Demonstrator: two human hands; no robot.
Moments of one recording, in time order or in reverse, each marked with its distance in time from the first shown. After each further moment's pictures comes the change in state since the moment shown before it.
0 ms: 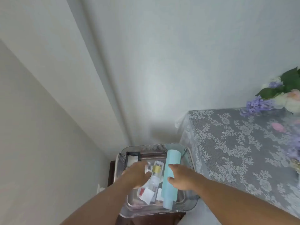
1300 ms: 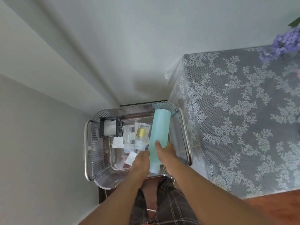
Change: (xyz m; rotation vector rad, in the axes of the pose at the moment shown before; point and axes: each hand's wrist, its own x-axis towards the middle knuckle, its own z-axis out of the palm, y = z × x) left_hand 0.045 0.022 0.151 -0.832 -0.103 -0.530; right_hand 0.074 0.009 0.093 1.167 0.161 0.633
